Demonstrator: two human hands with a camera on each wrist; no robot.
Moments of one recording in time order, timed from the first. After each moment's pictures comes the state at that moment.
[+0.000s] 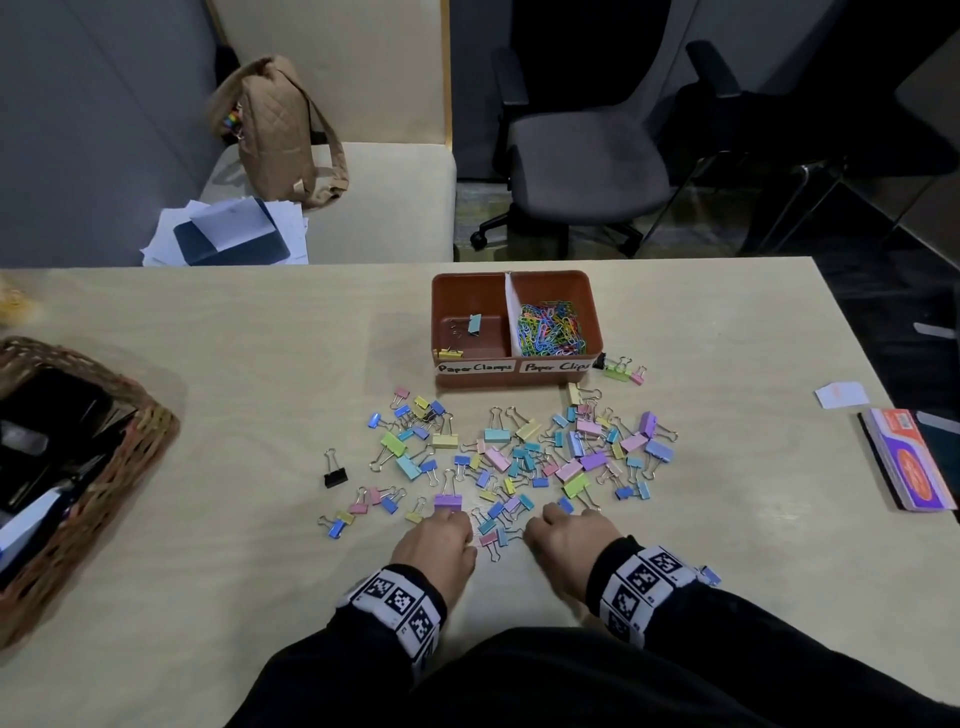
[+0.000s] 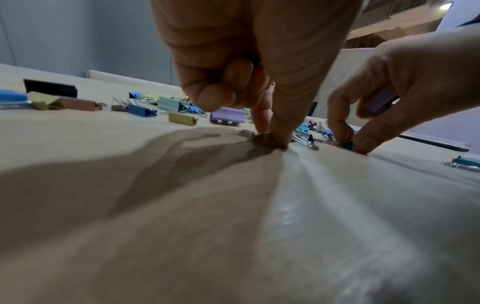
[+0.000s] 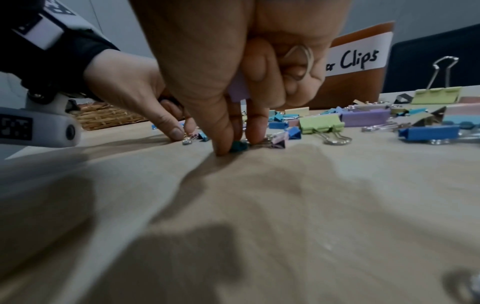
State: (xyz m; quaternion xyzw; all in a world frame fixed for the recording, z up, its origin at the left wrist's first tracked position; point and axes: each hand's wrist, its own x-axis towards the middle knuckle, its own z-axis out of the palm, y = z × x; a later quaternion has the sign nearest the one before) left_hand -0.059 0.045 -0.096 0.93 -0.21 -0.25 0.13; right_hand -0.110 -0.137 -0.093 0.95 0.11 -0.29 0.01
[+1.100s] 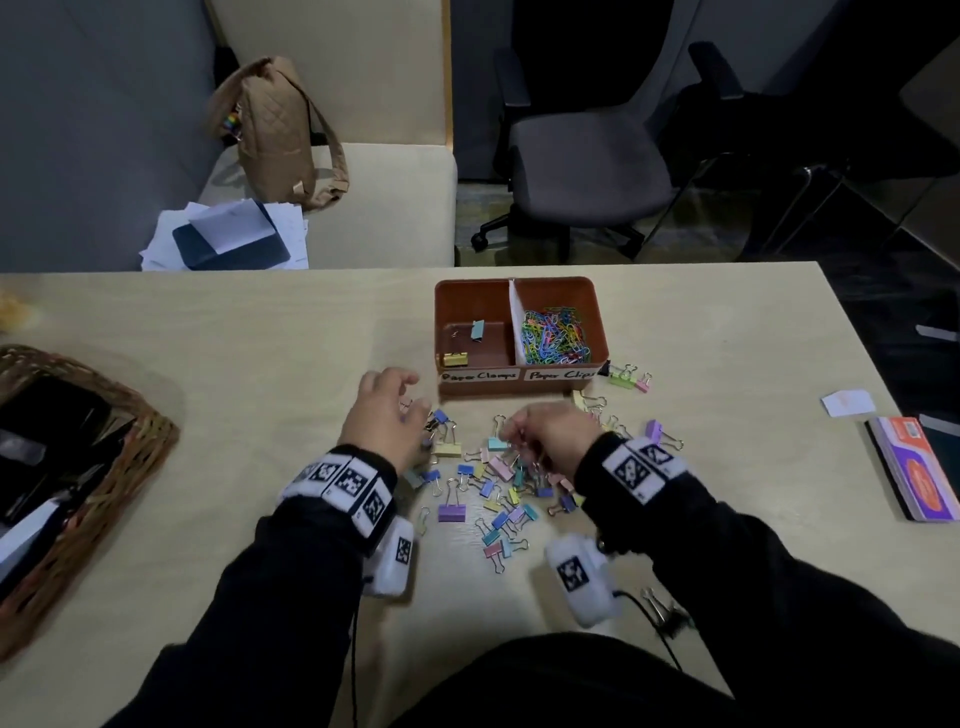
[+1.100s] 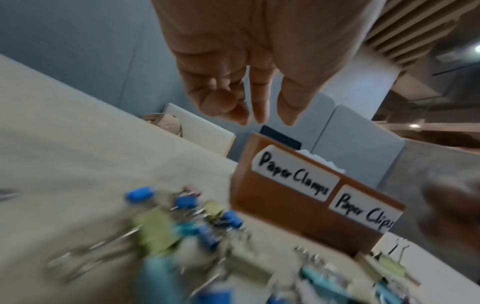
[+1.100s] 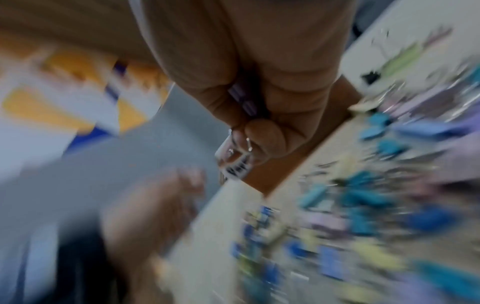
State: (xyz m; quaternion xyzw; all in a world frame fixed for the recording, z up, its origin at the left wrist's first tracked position) left_hand 0.062 0.052 -0.036 0.94 -0.07 -0.12 0.32; right_hand -0.008 -0.138 -0.008 0.68 -0.31 -0.23 -0.62
